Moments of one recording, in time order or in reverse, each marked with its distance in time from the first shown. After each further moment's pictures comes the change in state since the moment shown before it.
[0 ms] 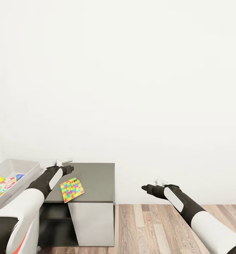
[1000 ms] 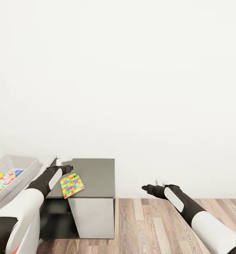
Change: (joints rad) left arm 0.000 0.005 0.000 0.000 -0.014 -0.024 -0.005; right arm 0.001 -0.003 0.001 0.000 0.000 0.000 0.001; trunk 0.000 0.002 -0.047
